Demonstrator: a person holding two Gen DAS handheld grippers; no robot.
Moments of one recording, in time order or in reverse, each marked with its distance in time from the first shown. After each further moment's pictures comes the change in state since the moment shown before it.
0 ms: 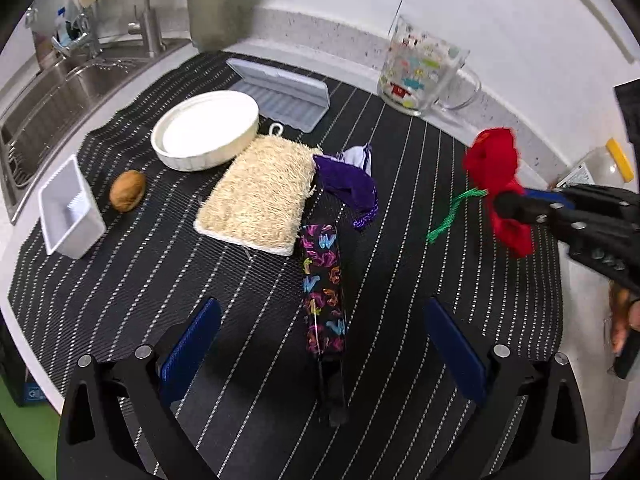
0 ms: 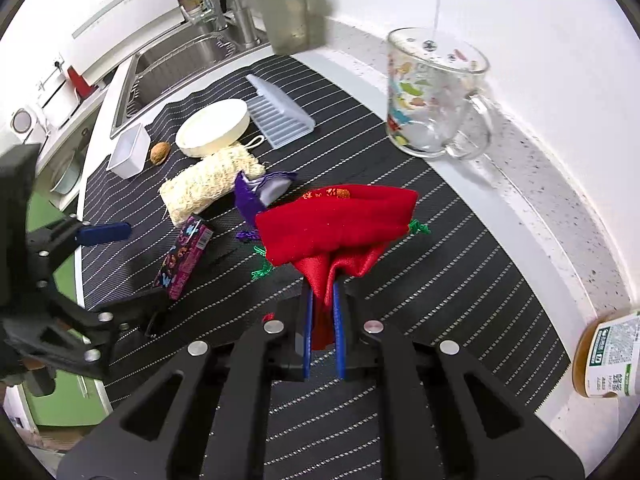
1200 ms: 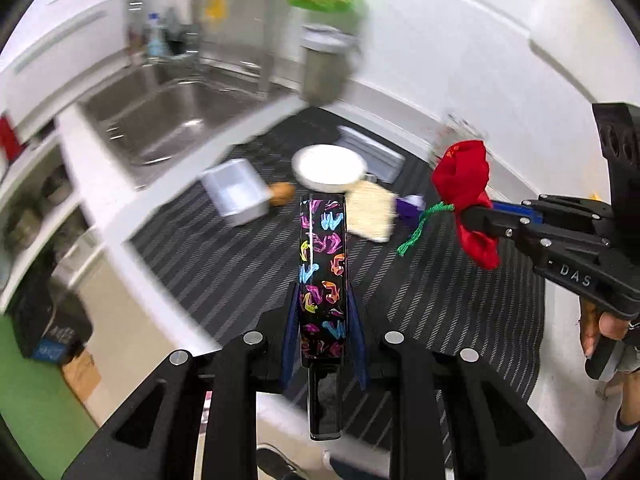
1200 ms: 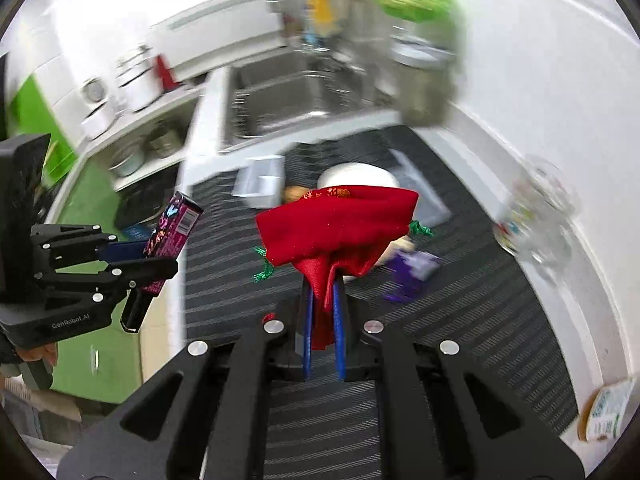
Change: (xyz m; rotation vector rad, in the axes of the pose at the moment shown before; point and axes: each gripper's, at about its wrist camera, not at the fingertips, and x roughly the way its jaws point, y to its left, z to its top) left arm -0.158 0.069 -0.068 -0.169 -0.180 0.128; right arm -0.057 0.152 0.019 -0.279 -0.144 0.200
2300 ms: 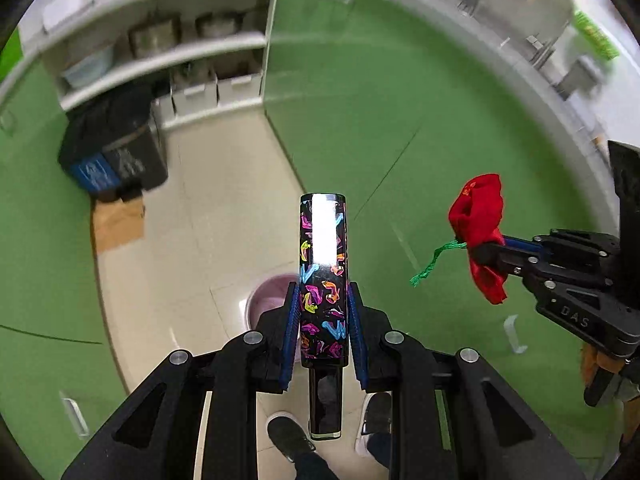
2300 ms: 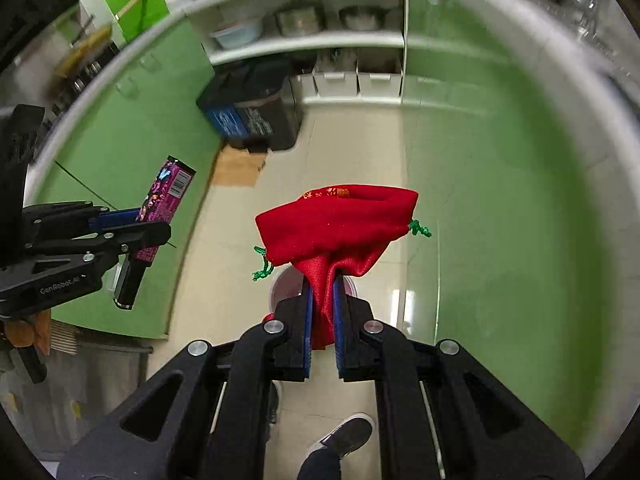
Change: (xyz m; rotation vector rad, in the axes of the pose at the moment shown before) left arm 0.078 0.334 -0.281 -0.486 0.074 0.182; right arm 0.325 0.308 -0.095 -0.302 0.278 0.211
